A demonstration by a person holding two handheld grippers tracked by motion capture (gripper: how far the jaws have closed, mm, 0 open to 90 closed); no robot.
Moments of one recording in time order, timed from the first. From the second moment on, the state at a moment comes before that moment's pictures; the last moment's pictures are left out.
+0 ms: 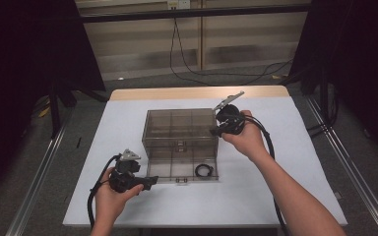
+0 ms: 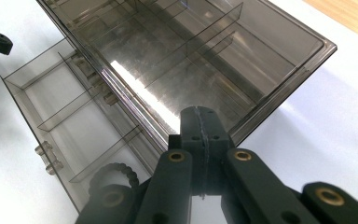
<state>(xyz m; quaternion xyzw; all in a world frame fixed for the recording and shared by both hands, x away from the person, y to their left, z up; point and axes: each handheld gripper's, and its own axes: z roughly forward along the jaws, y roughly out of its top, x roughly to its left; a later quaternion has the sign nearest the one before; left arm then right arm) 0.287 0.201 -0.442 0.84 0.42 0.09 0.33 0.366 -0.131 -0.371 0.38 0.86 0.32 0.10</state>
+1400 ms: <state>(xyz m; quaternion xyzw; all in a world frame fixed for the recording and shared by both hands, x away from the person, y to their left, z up) 0.278 0.190 -0.431 0.84 0.42 0.06 0.34 0.367 -0.129 -0.370 0.38 0.86 0.31 0.11</state>
